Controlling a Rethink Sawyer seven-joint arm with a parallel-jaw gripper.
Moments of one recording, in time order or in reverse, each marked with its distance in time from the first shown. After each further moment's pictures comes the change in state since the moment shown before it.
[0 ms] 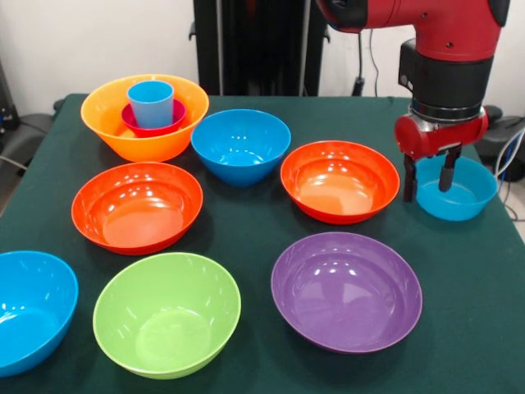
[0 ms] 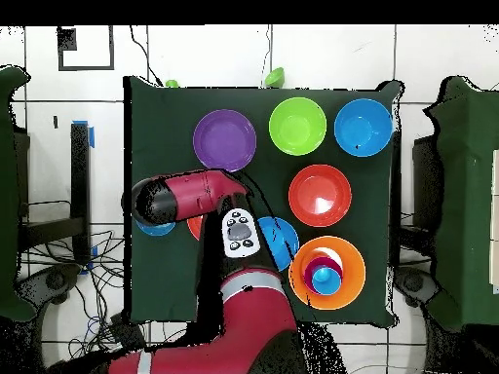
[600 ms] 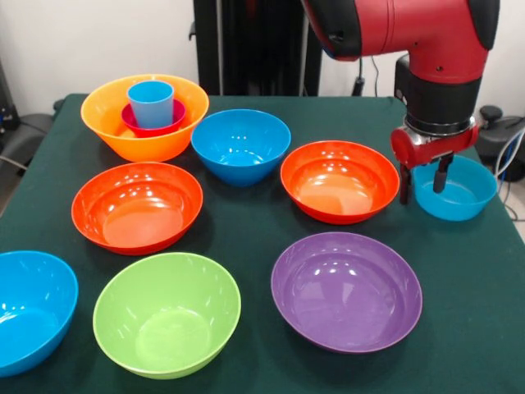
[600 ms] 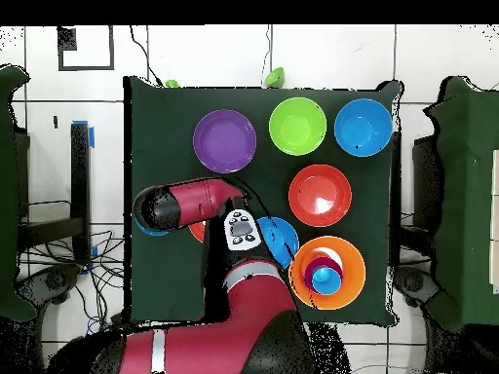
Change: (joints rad) arm -0.014 0.060 0.027 0.026 0.000 0.000 0.000
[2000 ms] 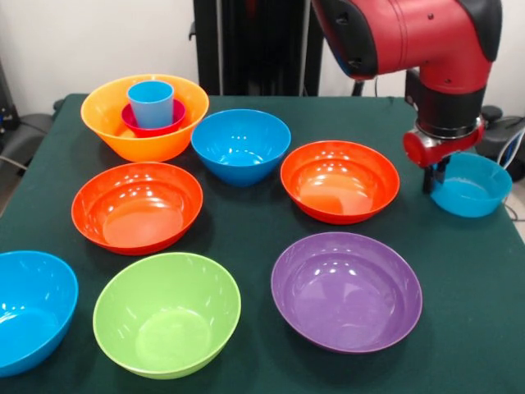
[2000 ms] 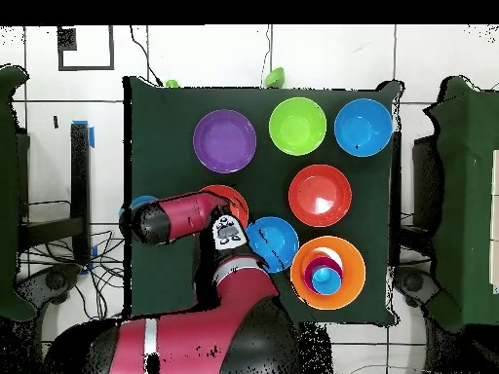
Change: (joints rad) arm 0.030 0.047 0.025 0.046 0.001 -0.048 0.000
